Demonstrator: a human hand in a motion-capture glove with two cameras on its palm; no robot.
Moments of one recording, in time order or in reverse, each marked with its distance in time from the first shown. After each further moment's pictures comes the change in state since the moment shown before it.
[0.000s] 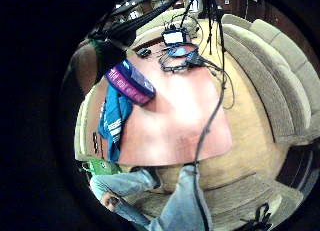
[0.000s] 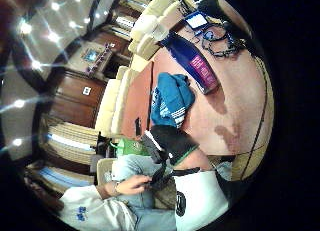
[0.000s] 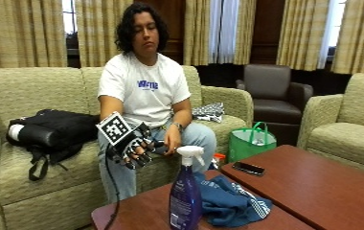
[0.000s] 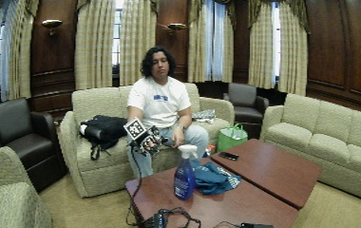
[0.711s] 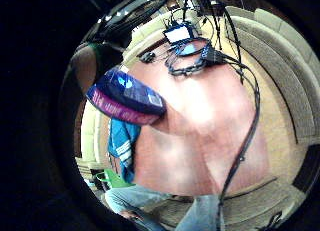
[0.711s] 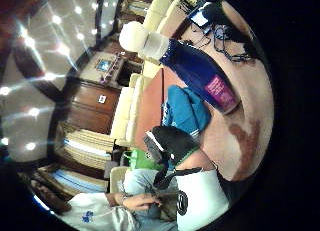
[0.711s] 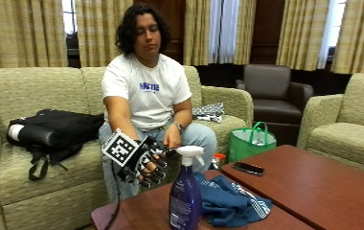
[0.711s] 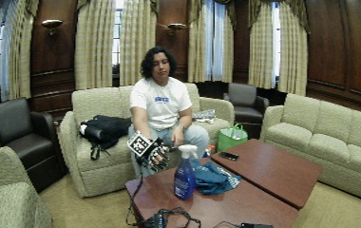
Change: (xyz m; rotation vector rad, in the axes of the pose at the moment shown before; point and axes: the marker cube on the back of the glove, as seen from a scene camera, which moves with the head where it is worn) arm 0.003 -0.050 0.053 0.002 -0.239 0.032
